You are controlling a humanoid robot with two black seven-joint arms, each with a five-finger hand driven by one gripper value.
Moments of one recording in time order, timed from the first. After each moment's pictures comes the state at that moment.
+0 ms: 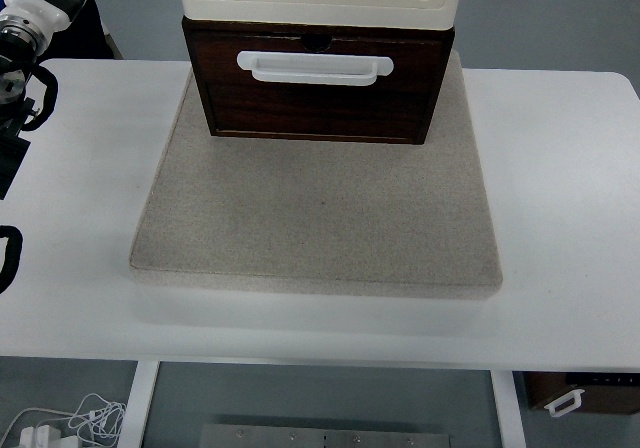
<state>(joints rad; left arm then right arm) -1.05 0.32 -1.16 -0.35 -0.06 -0.30 -0.02 0.00 0.00 -0.01 0.18 -0.04 -0.05 0.03</state>
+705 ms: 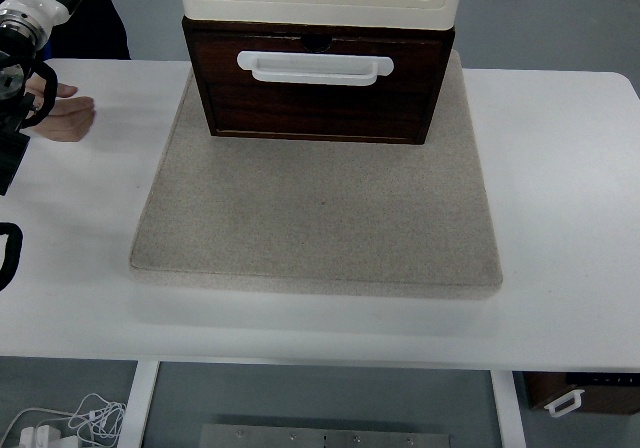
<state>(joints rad) -1.06 0.32 -1.16 -0.35 -0.10 -0.30 -0.02 0.00 0.00 -0.01 0.18 -0.04 -0.05 0.03</state>
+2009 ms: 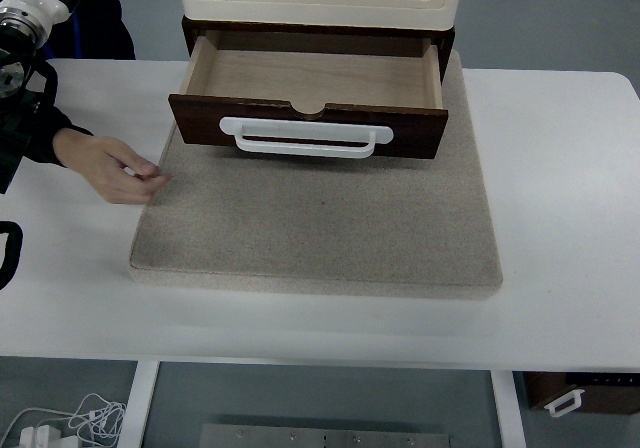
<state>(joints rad) -1.06 0.32 -1.16 -0.36 -0.10 -0.30 -0.02 0.00 0.00 -0.01 0.18 -0.04 -0.05 0.03</state>
